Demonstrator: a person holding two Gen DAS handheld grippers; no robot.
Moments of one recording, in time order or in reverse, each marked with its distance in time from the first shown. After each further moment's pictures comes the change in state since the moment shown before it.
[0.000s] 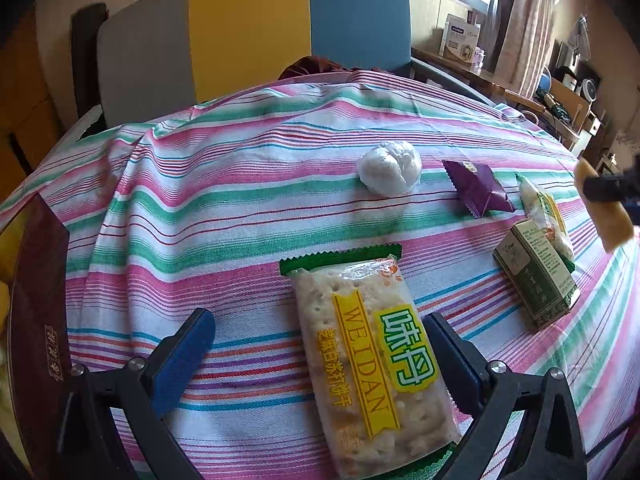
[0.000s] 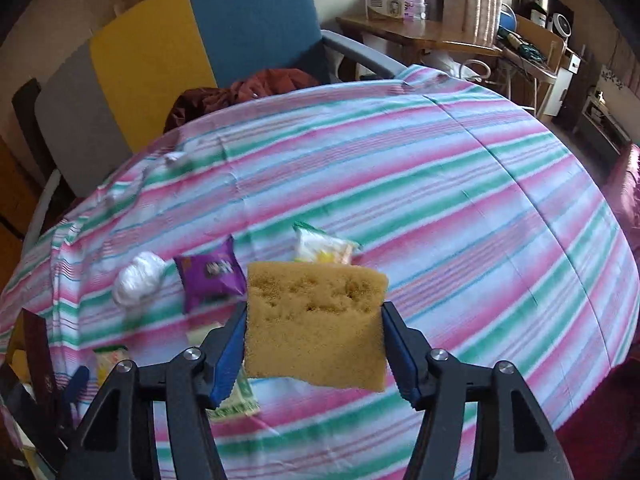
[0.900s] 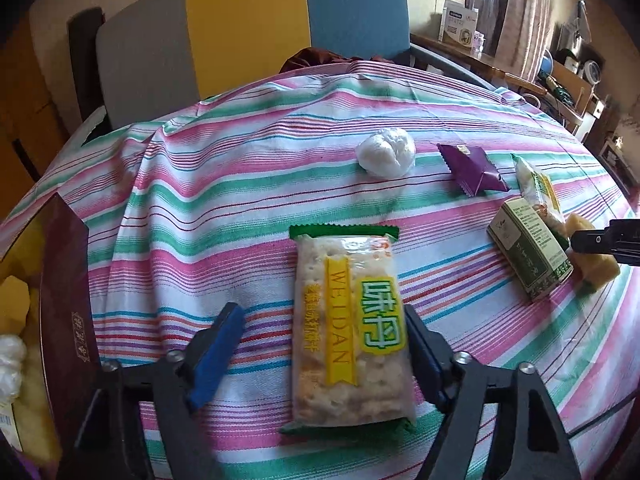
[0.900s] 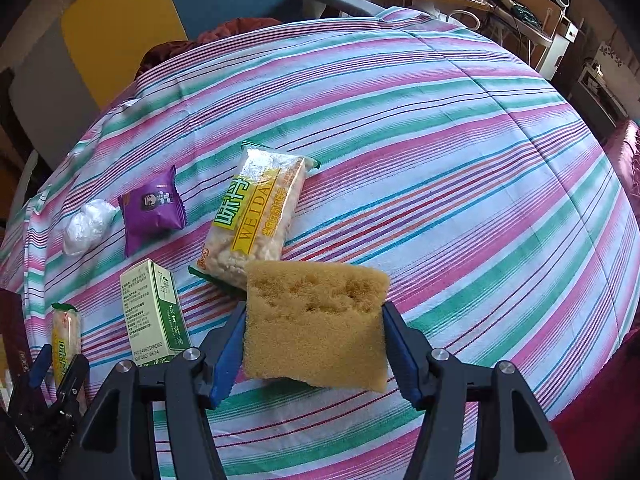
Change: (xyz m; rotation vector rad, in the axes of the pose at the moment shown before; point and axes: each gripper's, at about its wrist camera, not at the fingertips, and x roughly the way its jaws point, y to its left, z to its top) left arm -0.017 -0.004 -0.006 0.046 0.047 0.035; right arm 0.034 -0.027 -0.024 0.028 0.143 -0.020
